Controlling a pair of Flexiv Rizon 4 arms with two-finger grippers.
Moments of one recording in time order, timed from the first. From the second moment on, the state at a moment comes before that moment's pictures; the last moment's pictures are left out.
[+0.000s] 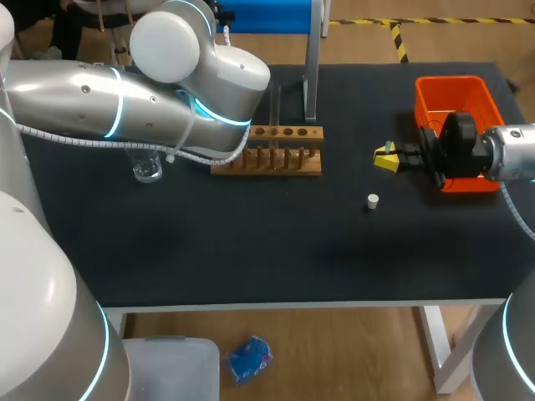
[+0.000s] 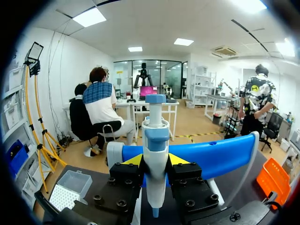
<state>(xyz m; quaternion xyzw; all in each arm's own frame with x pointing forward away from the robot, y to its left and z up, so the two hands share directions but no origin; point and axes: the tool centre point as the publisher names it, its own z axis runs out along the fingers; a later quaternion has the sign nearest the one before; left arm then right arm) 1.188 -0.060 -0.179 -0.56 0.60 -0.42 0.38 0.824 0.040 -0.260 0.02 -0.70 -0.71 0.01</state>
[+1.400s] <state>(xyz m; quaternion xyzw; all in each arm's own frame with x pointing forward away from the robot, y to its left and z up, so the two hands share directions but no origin) 1.095 -0.029 -0.062 -0.37 0.73 -0.47 0.32 0.824 0.040 -0.260 0.02 -0.70 -0.71 0.01</state>
